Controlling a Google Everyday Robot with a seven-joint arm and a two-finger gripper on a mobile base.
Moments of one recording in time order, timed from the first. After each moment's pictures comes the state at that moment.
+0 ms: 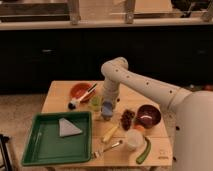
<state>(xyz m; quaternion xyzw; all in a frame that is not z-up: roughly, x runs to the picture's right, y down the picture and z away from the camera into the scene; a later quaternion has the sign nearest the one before) 0.019 0.096 0.810 -0.26 -0.29 -0.54 0.74</state>
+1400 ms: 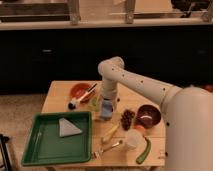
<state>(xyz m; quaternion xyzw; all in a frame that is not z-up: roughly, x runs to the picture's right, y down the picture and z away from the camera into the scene) 0.016 0.103 0.813 -0.30 -0.29 -0.54 0.73</state>
